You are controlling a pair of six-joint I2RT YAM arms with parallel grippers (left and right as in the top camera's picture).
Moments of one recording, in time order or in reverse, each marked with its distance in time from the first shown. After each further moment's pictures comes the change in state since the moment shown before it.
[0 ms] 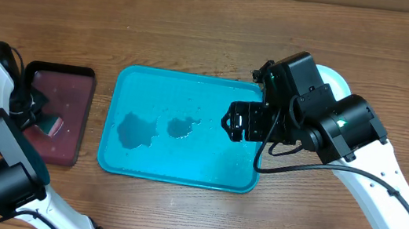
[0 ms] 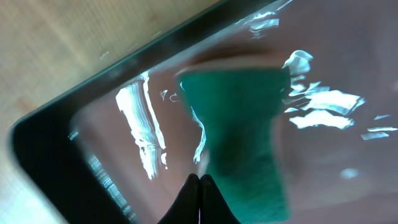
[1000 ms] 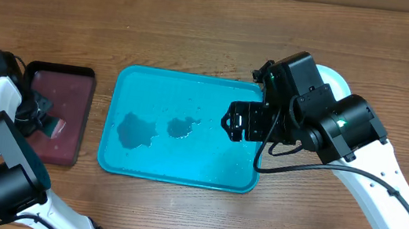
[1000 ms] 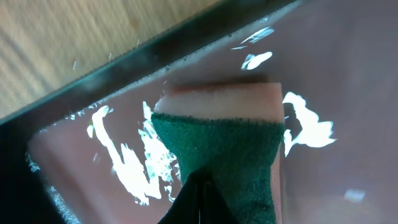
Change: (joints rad) left arm 0.004 -0.031 -0.160 0.222 0.016 -0.011; right arm 0.000 0.000 0.000 0.000 0.001 0.003
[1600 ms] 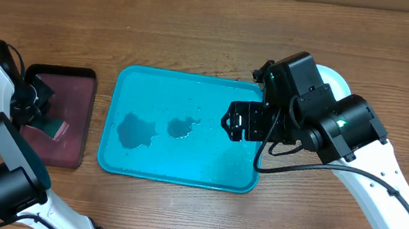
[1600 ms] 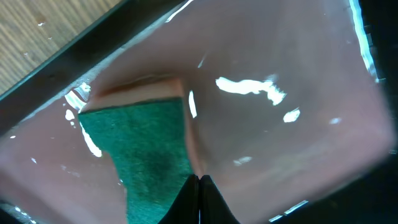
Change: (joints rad) left arm 0.000 0.000 0.113 -0.105 0.198 0.069; right arm 0.000 0.000 0.000 0.003 0.001 0.000
